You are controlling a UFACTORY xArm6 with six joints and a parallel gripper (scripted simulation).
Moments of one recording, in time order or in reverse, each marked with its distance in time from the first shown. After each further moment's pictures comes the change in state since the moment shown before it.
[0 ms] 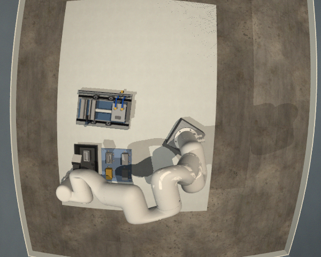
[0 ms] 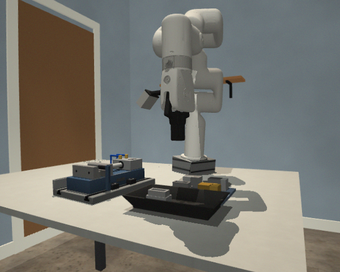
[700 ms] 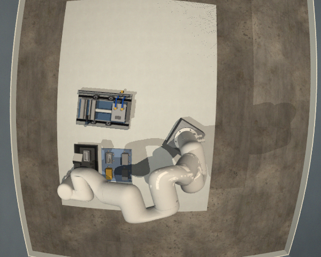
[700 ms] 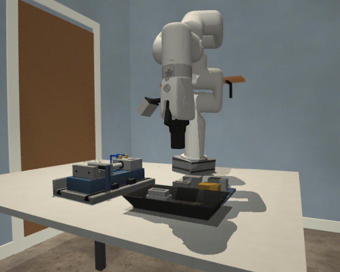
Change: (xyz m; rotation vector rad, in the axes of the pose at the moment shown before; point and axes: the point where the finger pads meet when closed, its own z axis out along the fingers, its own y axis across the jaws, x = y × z) arm 0.000 0.000 0.020 -0.003 0.001 0.000
